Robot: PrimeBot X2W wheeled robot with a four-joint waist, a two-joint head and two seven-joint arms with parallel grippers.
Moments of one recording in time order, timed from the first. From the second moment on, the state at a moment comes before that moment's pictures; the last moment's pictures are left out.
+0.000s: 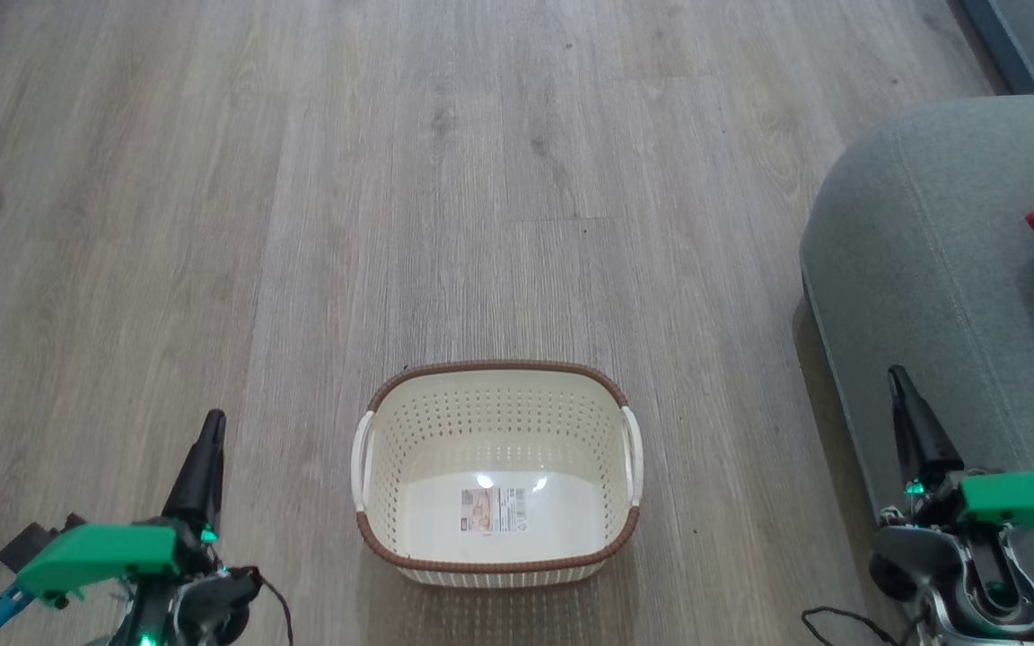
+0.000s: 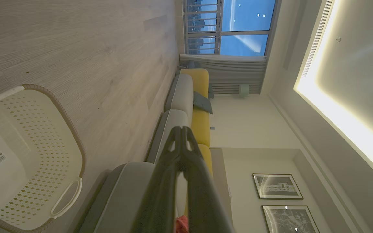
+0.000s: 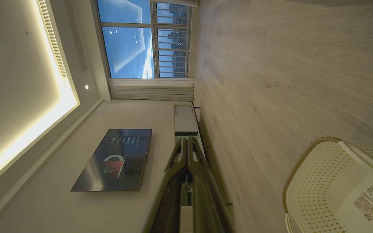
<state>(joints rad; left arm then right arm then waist) -0.06 0.03 0.09 0.28 -1.60 -0.12 0.11 -0.09 -0.05 -0.13 0.28 1.60 0.13 0.11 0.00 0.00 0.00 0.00</state>
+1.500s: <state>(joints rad) -0.06 0.03 0.09 0.28 -1.60 -0.12 0.11 -0.09 -0.05 -0.13 0.28 1.60 0.13 0.11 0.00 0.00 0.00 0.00</state>
